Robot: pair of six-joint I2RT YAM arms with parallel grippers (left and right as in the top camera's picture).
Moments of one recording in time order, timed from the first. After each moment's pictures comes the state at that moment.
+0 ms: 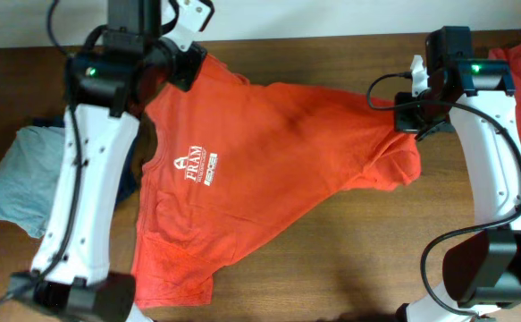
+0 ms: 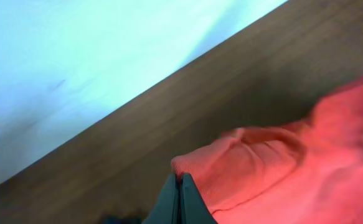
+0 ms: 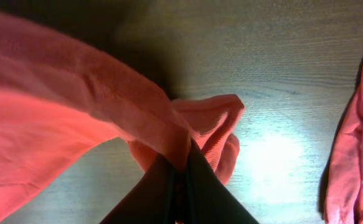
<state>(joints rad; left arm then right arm) -0.23 1.77 2.08 -1.02 0.04 0.35 -0.06 1.78 1.75 -1.25 0.01 0.05</state>
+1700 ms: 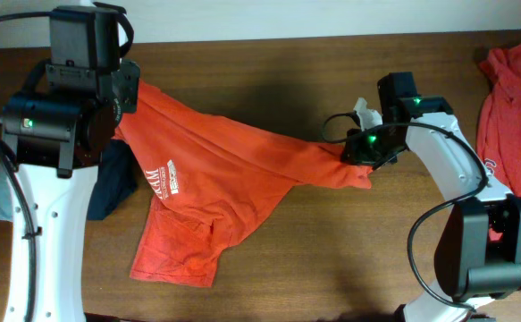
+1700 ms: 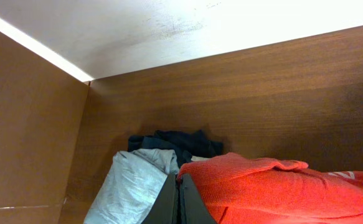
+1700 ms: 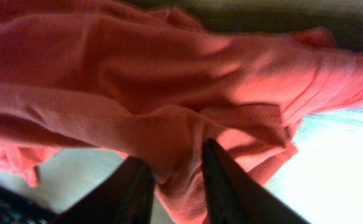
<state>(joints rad) -0.19 1.58 2.08 -1.23 -0.44 0.11 0.03 1.82 1.38 -0.96 -0.36 0.04</state>
